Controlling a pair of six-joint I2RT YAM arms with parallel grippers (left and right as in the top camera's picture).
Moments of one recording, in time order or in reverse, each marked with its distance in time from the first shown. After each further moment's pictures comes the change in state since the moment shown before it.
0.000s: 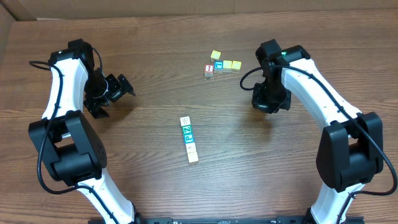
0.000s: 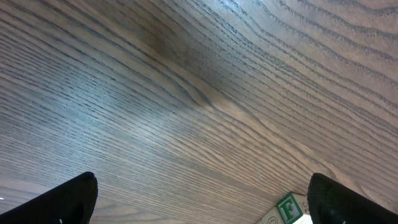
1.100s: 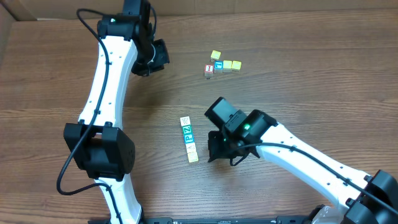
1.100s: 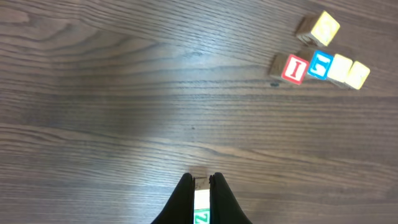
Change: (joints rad) left arm -0.397 0.004 0.393 -0.076 -0.072 0.019; right arm 0.529 -0.378 -0.386 0.335 -0.116 0.317
